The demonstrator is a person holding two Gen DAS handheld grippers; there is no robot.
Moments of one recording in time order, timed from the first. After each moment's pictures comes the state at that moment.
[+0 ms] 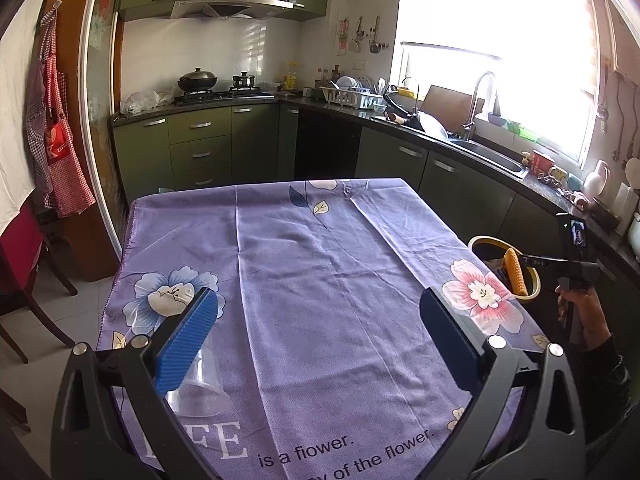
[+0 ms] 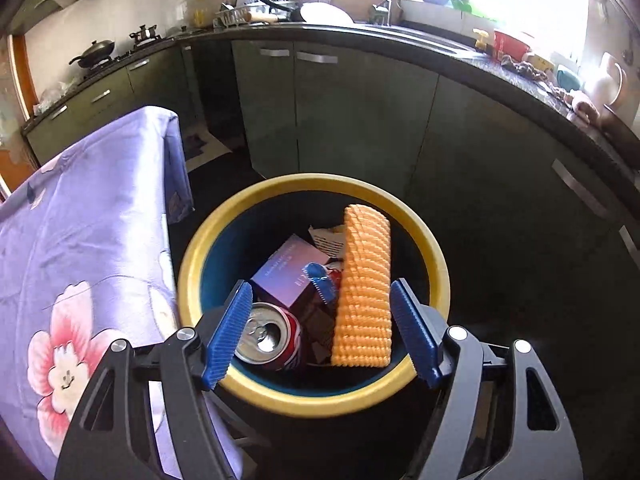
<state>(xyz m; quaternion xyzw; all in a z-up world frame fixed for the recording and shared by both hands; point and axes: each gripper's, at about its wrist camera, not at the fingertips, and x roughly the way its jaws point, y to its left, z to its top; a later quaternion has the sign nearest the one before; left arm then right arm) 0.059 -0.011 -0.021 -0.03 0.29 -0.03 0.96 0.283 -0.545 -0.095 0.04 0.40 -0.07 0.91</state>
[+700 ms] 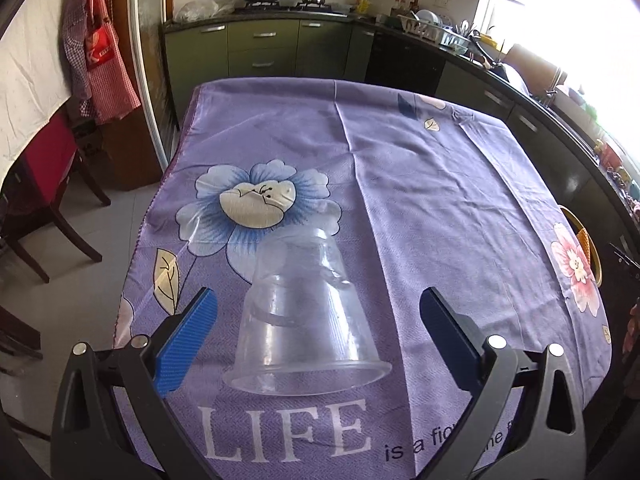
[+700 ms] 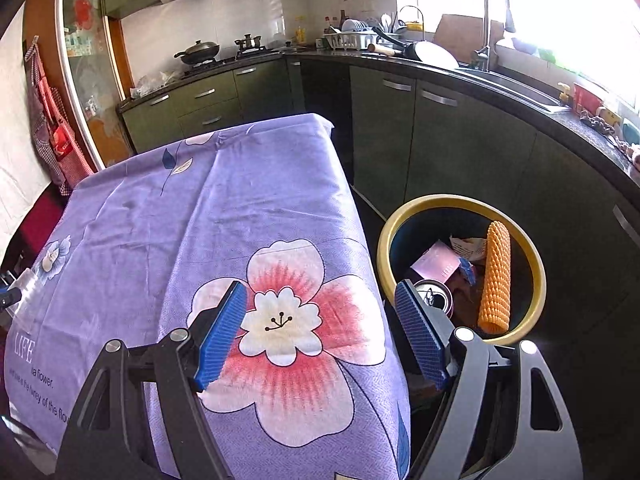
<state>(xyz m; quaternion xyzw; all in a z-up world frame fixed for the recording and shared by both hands) 0.100 0.085 -0.105 -0.09 0.43 0.06 0.90 0.226 -0.409 -0.063 0.01 0.37 0.08 0.92</state>
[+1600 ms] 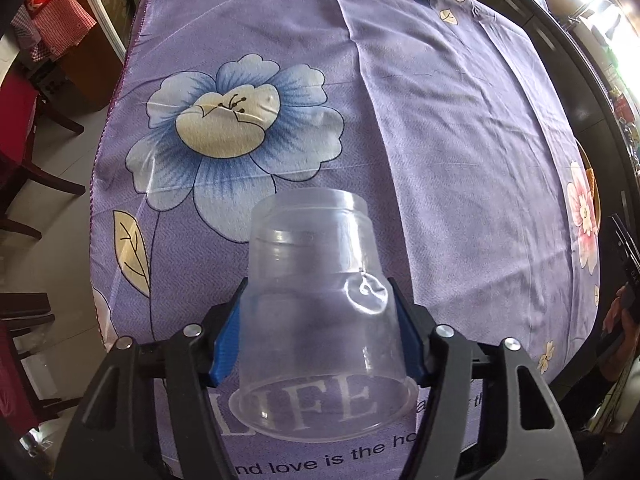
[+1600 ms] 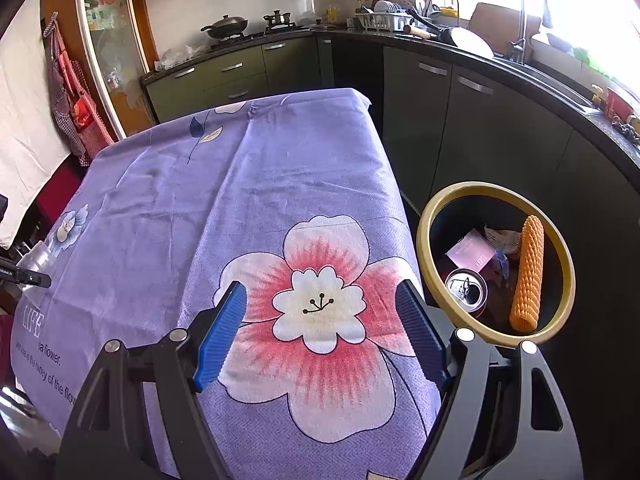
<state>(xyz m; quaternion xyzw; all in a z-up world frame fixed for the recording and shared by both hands) 0.148 0.093 -0.130 -0.09 0.63 0.01 0.77 0.233 -0.393 -0.080 0.00 0.41 0.13 0.90</state>
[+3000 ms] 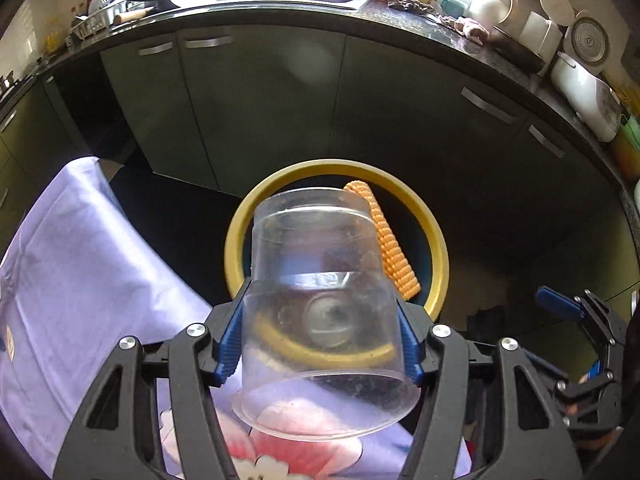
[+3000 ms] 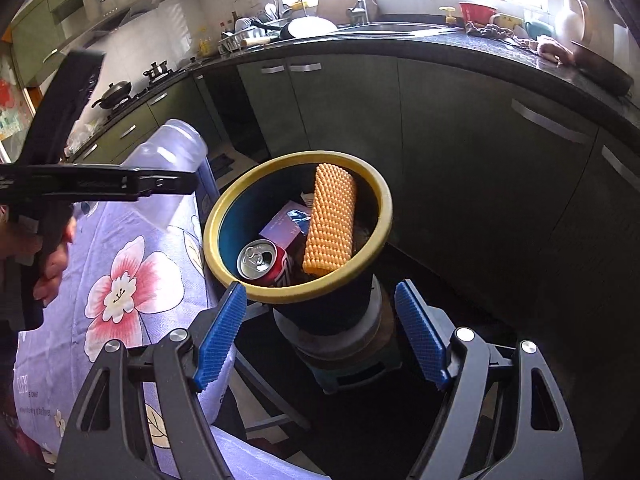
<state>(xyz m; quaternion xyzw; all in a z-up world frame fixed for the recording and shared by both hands) 0.328 -0.420 -0.099 0.15 0.48 -0.32 0.80 0.175 -0.610 -0.089 0.14 0.40 -0.04 0.91</state>
